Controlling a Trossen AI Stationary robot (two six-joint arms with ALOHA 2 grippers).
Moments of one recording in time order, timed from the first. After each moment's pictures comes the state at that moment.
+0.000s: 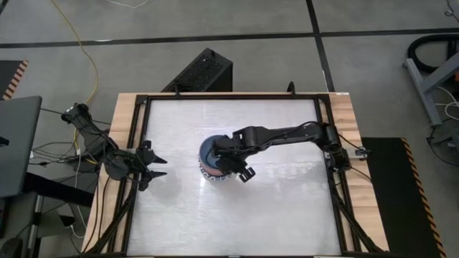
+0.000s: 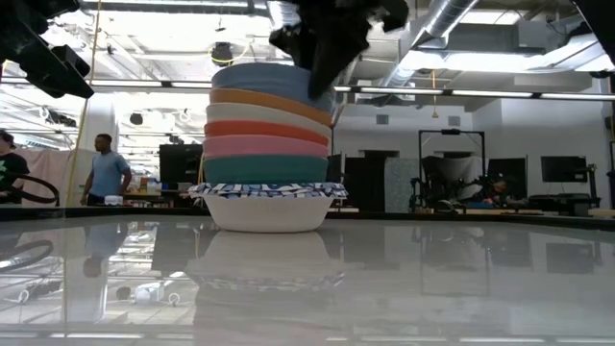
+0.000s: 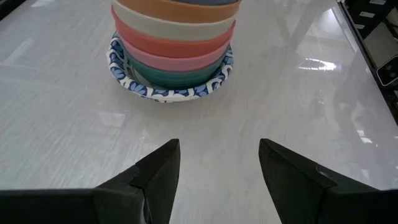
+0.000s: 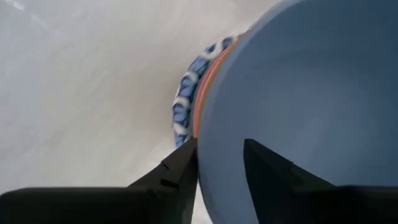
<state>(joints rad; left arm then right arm) -0.76 0.45 0.50 -0.73 -0.64 -0.63 0.09 2.02 2.01 -1.16 0.00 -0.58</state>
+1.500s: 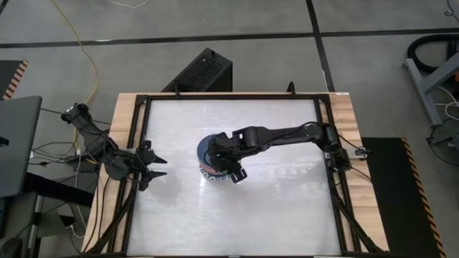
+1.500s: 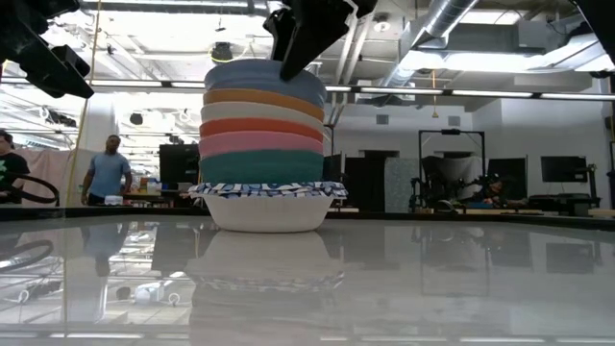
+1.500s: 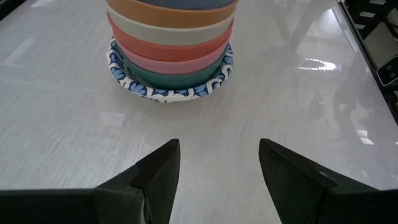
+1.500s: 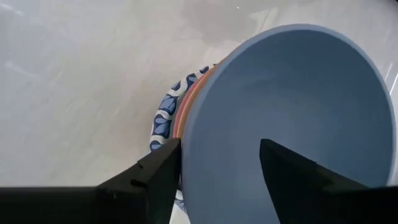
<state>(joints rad) -0.76 0.45 0.50 -0.73 -0.64 -0.63 0.10 2.02 2.04 -1.05 0.06 -0.44</state>
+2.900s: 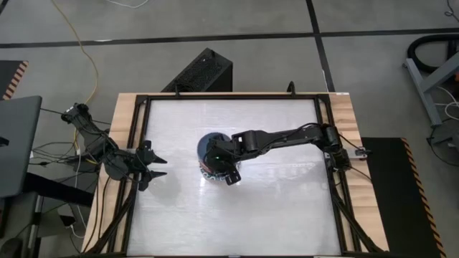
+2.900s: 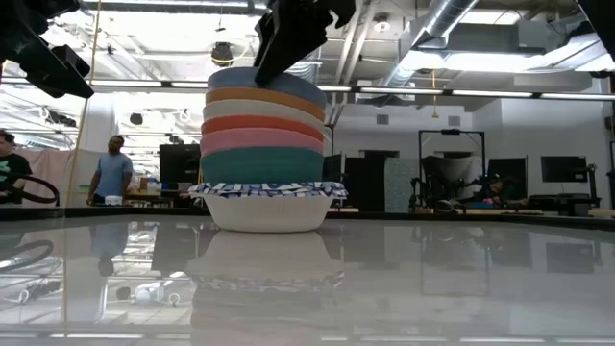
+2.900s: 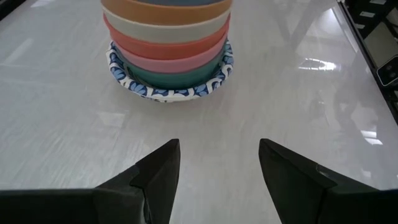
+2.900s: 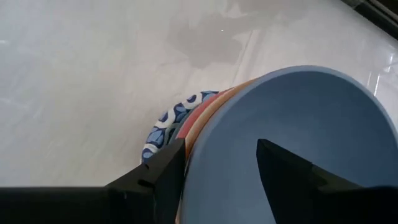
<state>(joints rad) -0.76 0.44 0.50 -0.73 -0.64 -0.63 0.11 2.02 1.95 -0.87 0.08 -0.40</state>
